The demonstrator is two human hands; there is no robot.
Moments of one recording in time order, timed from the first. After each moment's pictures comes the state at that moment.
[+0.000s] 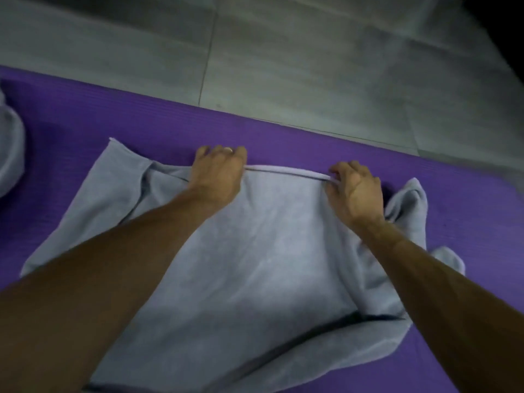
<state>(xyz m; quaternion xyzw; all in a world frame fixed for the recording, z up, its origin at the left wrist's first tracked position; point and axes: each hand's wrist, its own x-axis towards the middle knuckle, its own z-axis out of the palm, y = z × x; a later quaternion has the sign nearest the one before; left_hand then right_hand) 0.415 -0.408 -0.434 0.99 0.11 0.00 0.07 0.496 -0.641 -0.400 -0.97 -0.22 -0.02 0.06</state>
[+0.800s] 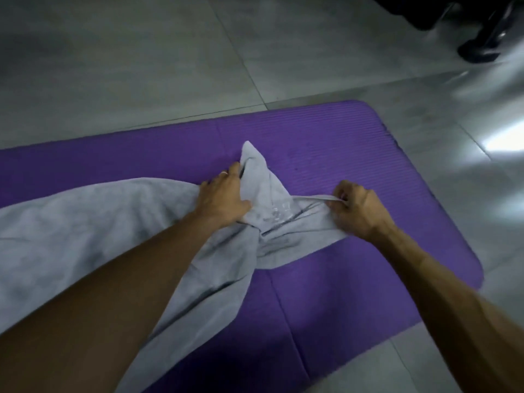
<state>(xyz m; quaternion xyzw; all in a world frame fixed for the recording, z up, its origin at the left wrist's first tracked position) 0.498 -0.715 -0.410 0.96 0.01 -0.13 0.23 0.488 -0.980 -0.377 -0.98 0.01 0.08 0.18</state>
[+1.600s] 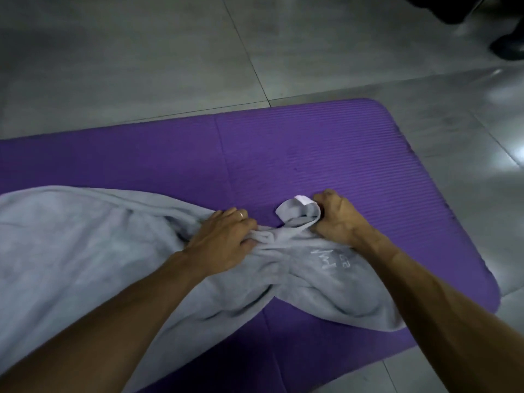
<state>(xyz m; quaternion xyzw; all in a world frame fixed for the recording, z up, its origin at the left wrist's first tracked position) 0.435 -0.740 -0.439 0.96 -0.20 -0.02 0.20 0.507 -0.983 -0.410 -0.96 -0.09 0.17 0.20</state>
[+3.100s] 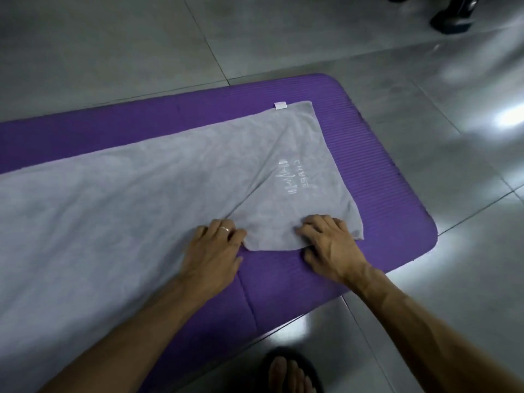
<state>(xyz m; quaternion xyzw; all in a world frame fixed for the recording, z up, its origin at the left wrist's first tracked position) 0.349 -0.793 -0.435 0.98 -0.20 -0.03 0.08 0.372 -1.053 -0.421 -0.97 -0.23 0.09 0.06</state>
